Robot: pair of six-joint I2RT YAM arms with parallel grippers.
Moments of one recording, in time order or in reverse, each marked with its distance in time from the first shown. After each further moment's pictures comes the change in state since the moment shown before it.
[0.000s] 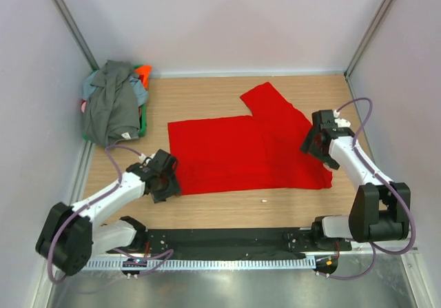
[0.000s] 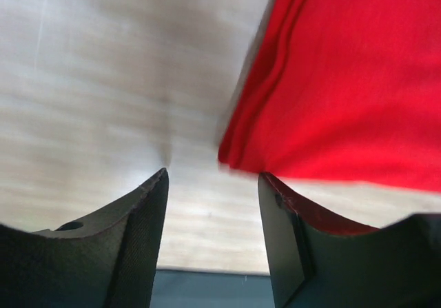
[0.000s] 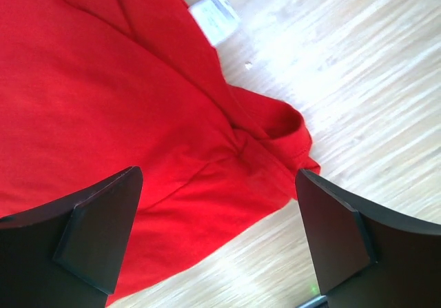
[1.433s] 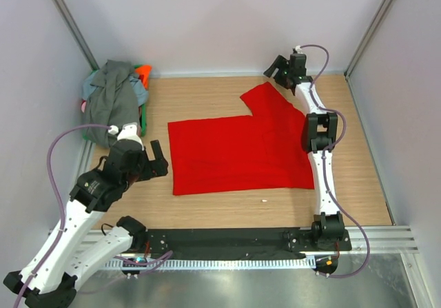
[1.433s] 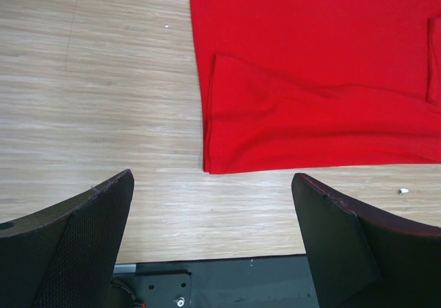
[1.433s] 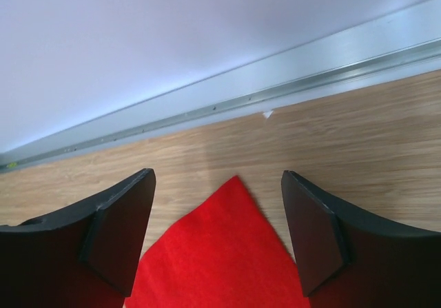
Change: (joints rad) left arm -0.035 -0.459 0.401 -0.322 -0.182 0.327; right arm 0.002 1.464 1.683 0.472 -0.589 -0.014
